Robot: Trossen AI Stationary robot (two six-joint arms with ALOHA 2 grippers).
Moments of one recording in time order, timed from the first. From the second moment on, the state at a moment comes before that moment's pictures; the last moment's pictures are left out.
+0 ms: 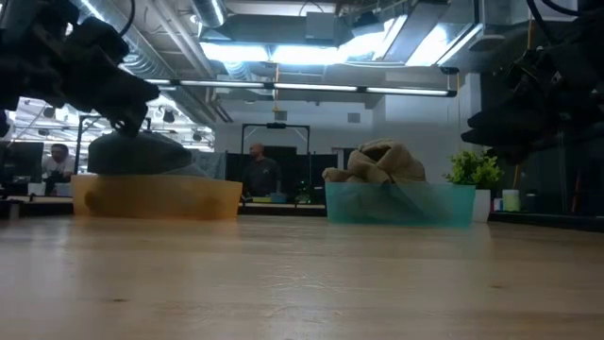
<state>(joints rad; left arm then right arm) 0.03 0.39 0.01 0.29 0.13 -0.29 -0.07 0.25 0.01 0.03 0.10 0.34</state>
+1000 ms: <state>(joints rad) 0.03 0.02 0.01 0.01 -0.01 -0.26 -0.07 0.25 0.01 0.03 0.10 0.34</state>
